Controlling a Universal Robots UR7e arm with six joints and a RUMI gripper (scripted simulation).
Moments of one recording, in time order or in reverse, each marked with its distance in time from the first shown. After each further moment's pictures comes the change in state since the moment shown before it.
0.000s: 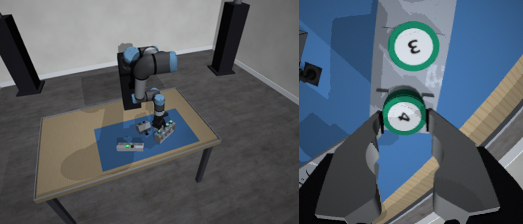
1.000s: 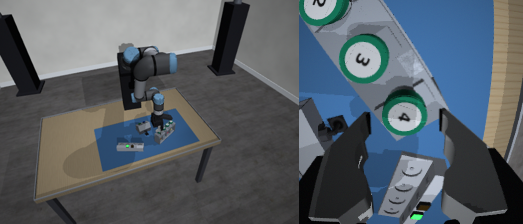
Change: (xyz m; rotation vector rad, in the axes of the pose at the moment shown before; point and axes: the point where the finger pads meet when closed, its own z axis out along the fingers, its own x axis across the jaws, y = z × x) arm 0.000 0.000 0.001 -0.005 -0.001 0.687
